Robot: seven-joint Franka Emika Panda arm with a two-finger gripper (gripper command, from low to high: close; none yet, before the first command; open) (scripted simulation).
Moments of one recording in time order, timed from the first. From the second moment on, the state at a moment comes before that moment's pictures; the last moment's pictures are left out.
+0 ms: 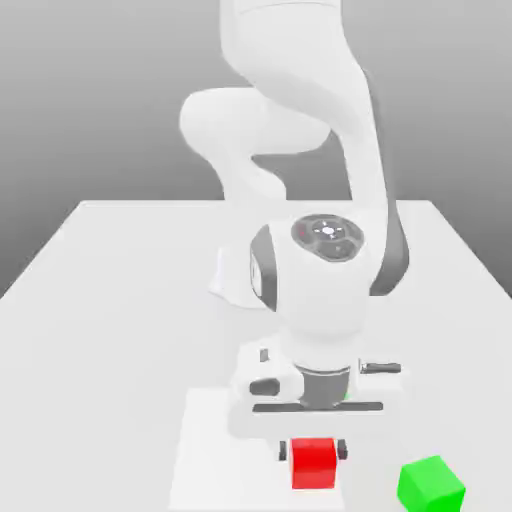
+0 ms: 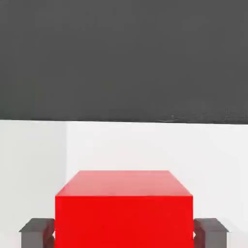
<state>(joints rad) 0.05 0.34 0.08 -2.53 -0.10 2.87 0.98</state>
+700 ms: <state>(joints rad) 0.20 0.37 0.18 -2.31 -0.14 2.67 0.97</state>
